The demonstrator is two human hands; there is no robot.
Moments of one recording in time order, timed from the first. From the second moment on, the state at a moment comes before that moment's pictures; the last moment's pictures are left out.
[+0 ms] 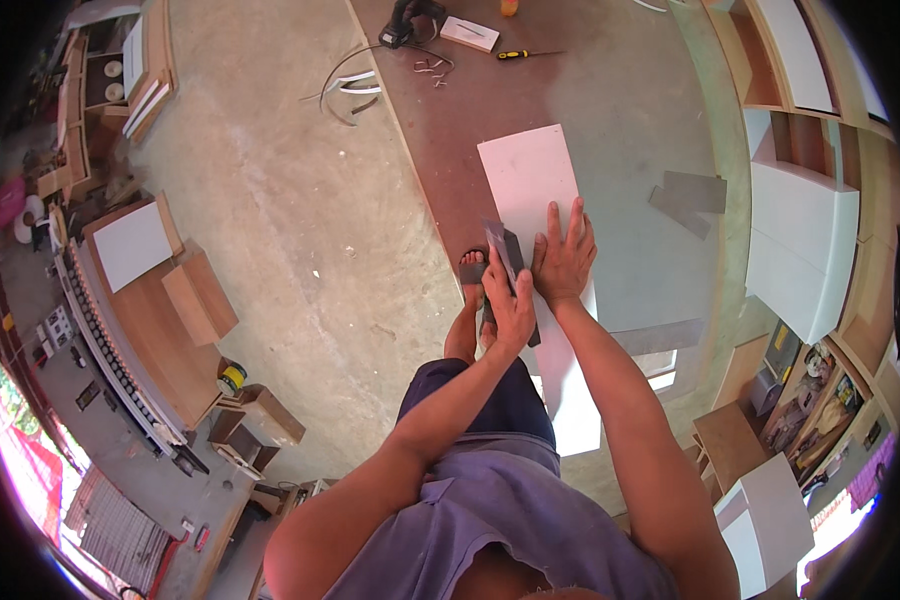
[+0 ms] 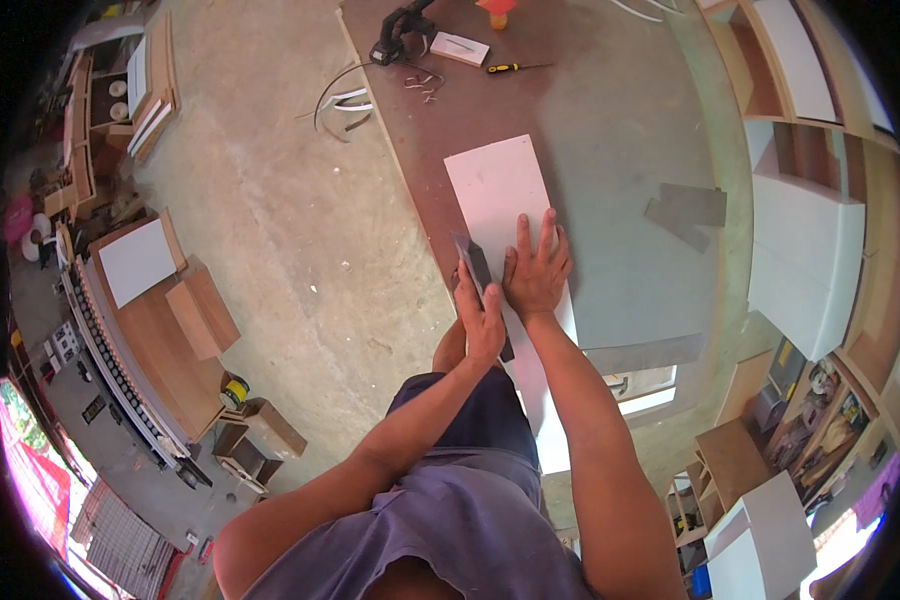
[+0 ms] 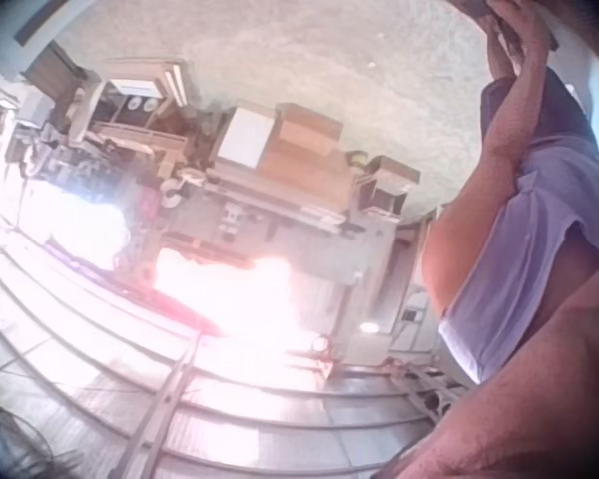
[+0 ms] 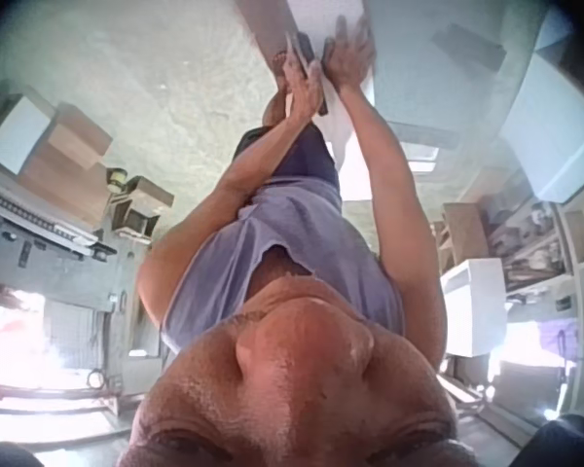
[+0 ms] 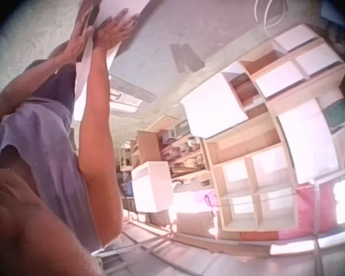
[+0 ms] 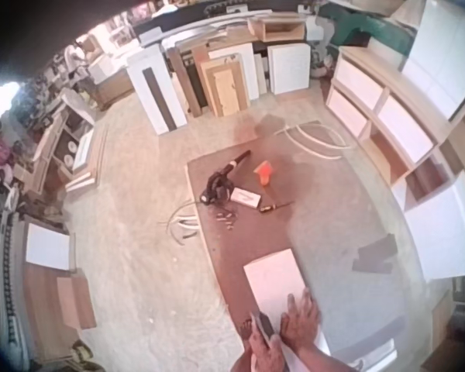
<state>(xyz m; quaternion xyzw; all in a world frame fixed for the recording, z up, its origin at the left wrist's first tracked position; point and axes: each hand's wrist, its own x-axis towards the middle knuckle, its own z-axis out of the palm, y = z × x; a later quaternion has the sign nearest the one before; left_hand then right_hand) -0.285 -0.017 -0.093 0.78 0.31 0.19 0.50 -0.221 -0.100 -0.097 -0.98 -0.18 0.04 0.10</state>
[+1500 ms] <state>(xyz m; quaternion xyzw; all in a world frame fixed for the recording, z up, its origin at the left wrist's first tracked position) -0.388 -0.088 -0.068 0.66 0.37 0.04 0.65 -0.224 -0.100 -0.094 -0.98 -0.17 0.01 0.14</state>
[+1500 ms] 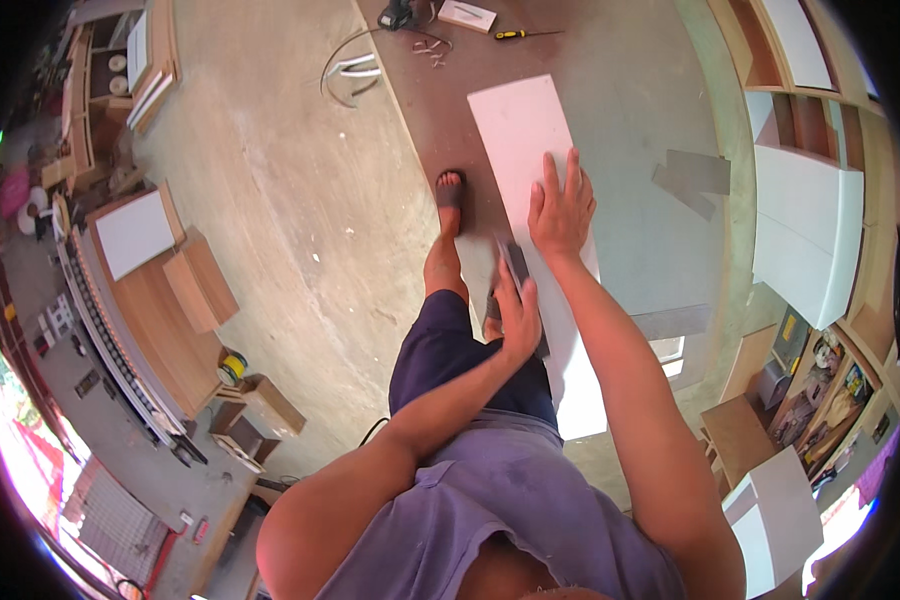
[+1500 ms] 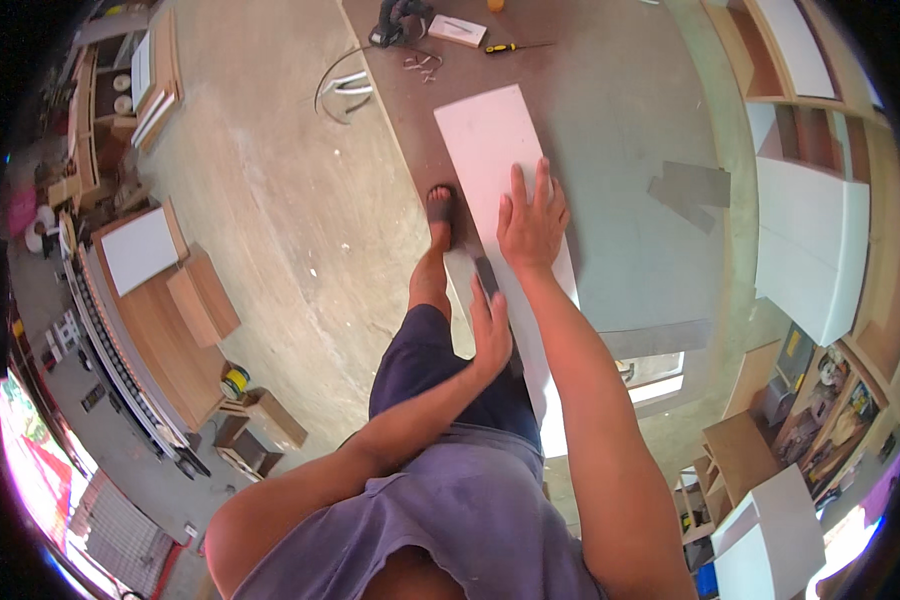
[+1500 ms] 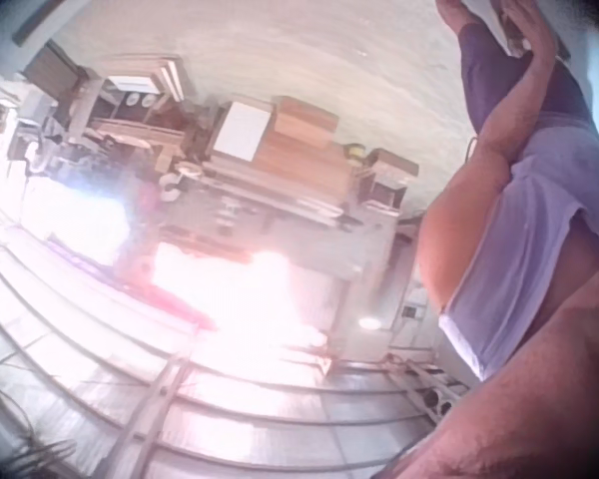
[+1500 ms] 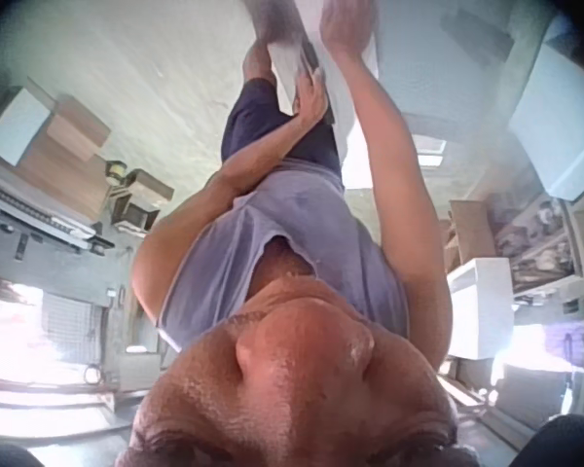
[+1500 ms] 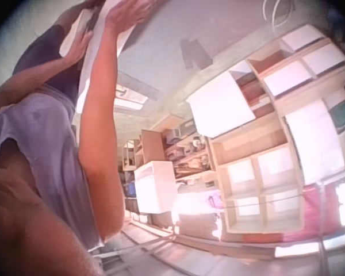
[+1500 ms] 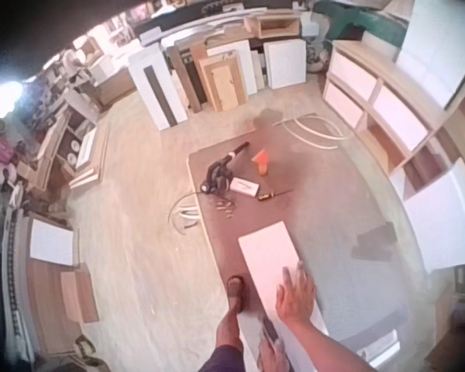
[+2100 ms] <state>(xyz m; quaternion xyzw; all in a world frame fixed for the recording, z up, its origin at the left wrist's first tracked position) -0.138 0.238 -0.074 0.79 0.04 -0.35 0.50 -0.117 0.006 -0.090 -0.97 0.13 0.00 0.19</state>
